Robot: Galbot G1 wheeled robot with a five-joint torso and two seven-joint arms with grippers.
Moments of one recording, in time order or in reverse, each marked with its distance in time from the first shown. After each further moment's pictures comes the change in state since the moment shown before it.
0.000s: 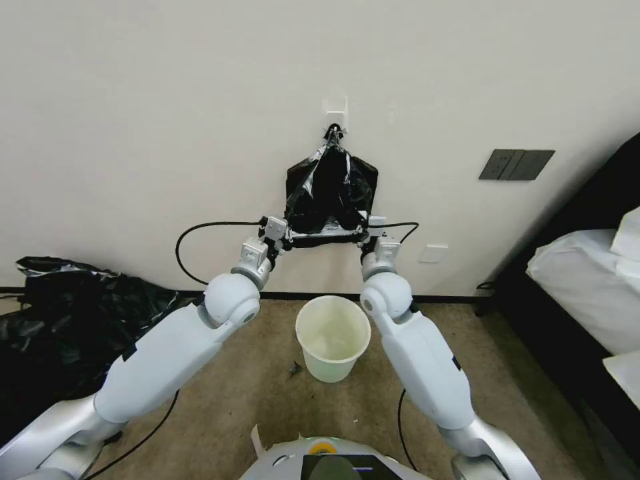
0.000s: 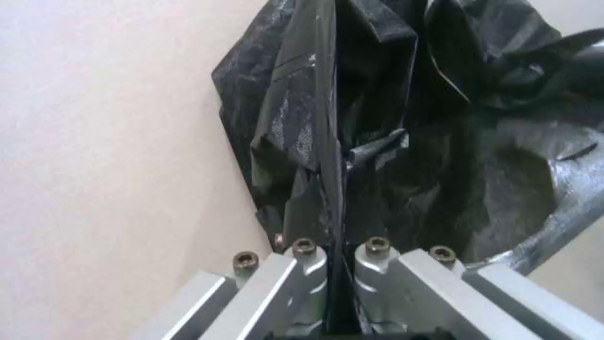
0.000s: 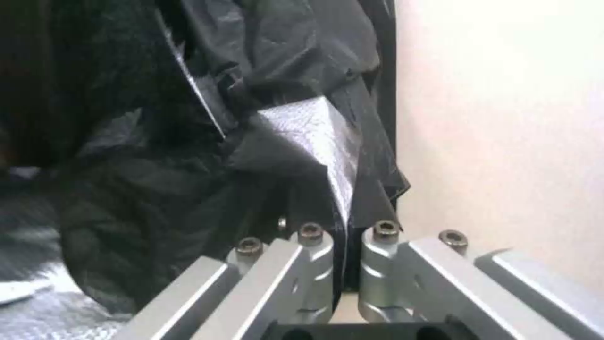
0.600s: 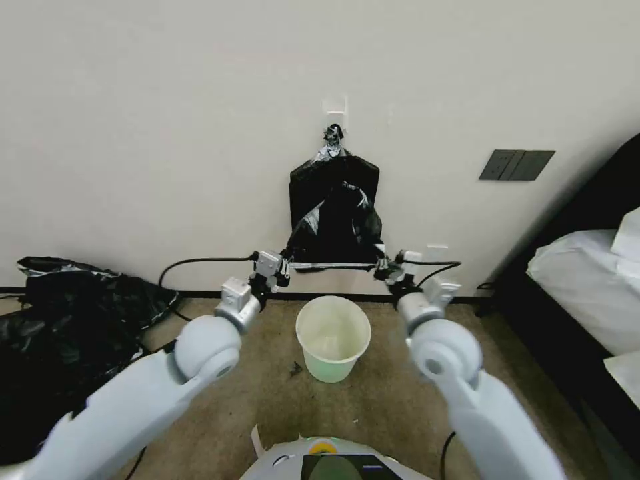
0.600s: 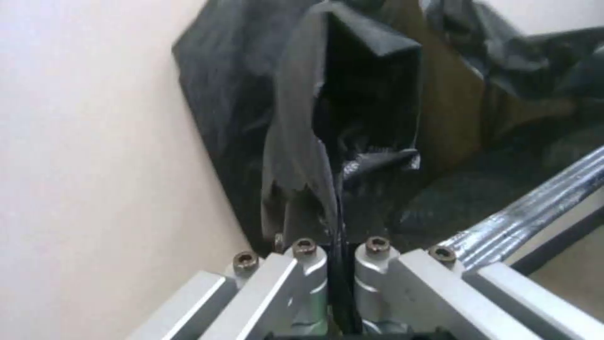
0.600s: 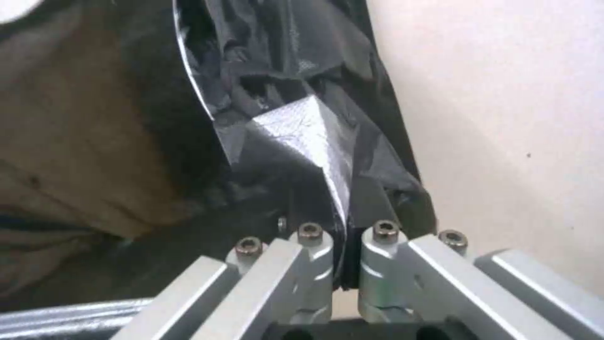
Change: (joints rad) left arm 0.315 0.166 -0.142 -0.274 -0.091 -0.061 0.023; right arm -0.323 -0.274 0.144 0.427 0.474 -0.011 0.108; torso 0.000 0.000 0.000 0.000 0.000
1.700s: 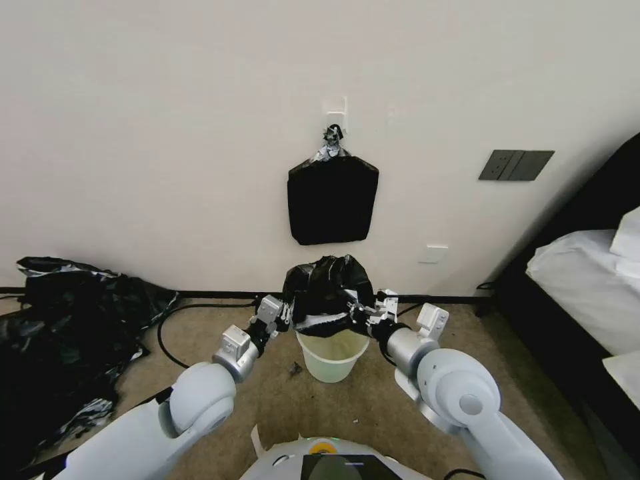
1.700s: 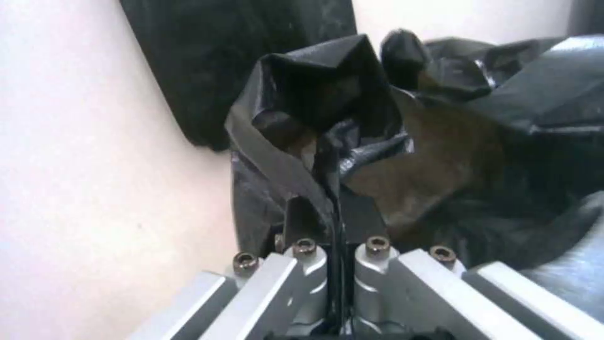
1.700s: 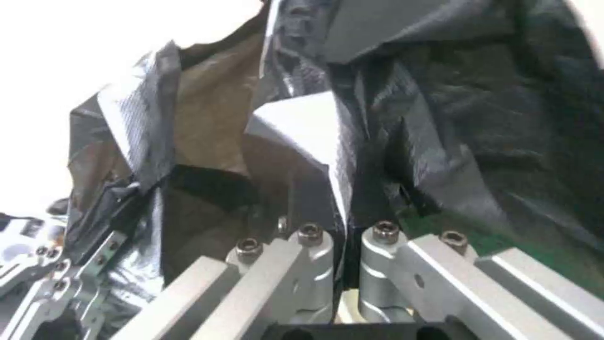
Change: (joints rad) left arm 0.315 0.009 -0.038 -0.003 0.172 -0.092 0.069; right arm -0.121 0.023 -0.067 0.085 0.457 -0.023 0.159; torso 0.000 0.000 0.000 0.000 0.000
